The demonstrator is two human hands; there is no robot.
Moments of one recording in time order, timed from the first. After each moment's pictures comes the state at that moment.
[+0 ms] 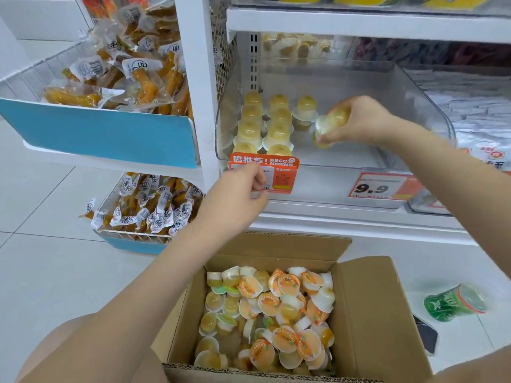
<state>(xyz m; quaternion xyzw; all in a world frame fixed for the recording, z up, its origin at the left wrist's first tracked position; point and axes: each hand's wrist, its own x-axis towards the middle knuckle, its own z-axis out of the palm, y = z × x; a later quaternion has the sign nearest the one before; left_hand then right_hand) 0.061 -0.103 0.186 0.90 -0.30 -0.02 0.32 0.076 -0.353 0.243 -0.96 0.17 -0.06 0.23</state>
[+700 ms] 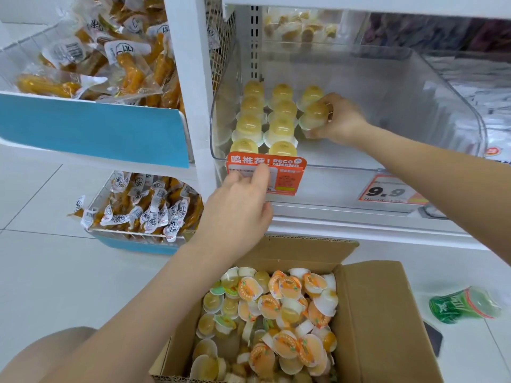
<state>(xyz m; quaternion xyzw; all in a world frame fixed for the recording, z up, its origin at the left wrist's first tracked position) 0.059 -0.109 0.170 0.91 -0.35 0.09 0.19 0.142 -0.363 0.187 -0.93 0.17 -0.08 0.30</state>
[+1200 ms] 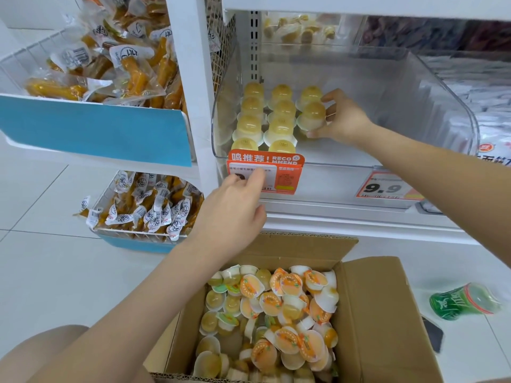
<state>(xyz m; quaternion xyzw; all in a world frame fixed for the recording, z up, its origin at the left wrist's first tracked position) 0.060 -0.099 0.163 0.91 -0.37 0.09 0.18 0.135 -0.371 0.186 -0.92 0.16 -0.09 0.34</state>
